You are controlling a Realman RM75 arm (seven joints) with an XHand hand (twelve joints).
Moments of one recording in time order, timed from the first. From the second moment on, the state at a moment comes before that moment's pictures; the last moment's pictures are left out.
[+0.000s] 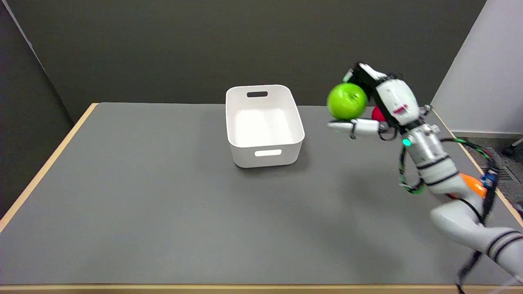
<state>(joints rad) -0.02 -0.90 -1.62 1.22 0.35 0.91 0.69</state>
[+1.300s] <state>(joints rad) 0.71 -1.26 -2.10 0.59 0.31 0.43 0.60</state>
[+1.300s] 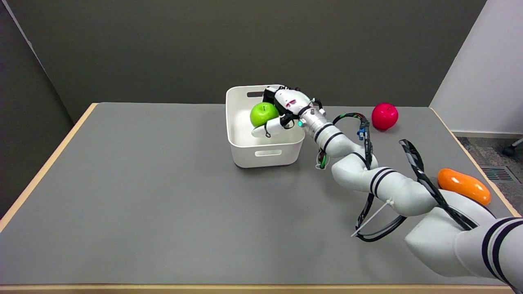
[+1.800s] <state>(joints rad) 0.67 -1.25 -2.08 0.70 0.32 0.38 0.59</state>
